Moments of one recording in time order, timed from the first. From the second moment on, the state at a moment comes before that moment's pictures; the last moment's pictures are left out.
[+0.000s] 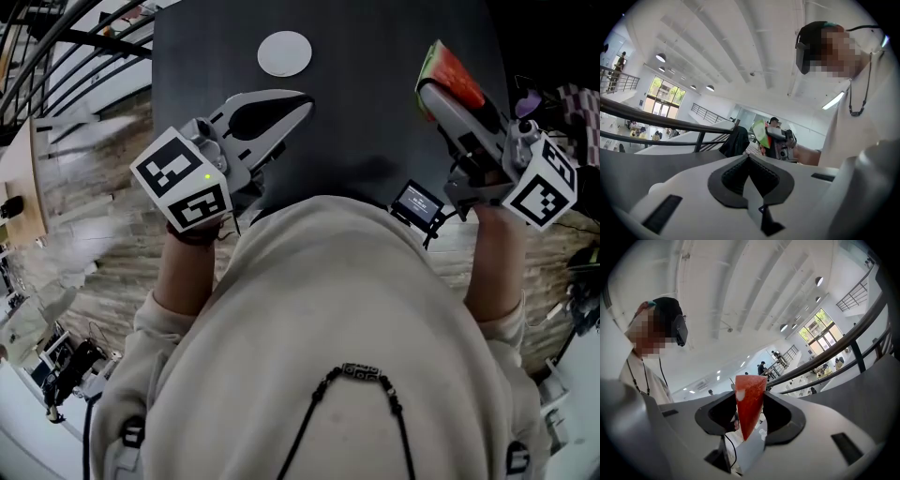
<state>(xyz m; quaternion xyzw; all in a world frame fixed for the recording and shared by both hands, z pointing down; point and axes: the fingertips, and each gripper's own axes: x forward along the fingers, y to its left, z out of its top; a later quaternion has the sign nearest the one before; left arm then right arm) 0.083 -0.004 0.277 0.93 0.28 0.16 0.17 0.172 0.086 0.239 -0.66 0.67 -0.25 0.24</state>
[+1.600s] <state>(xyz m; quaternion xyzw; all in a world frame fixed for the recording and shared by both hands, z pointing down) 0.028 -0.066 0.293 0.95 0.16 0.11 0.24 0.166 -0.008 0.253 -0.62 0.71 -0.31 0.12</state>
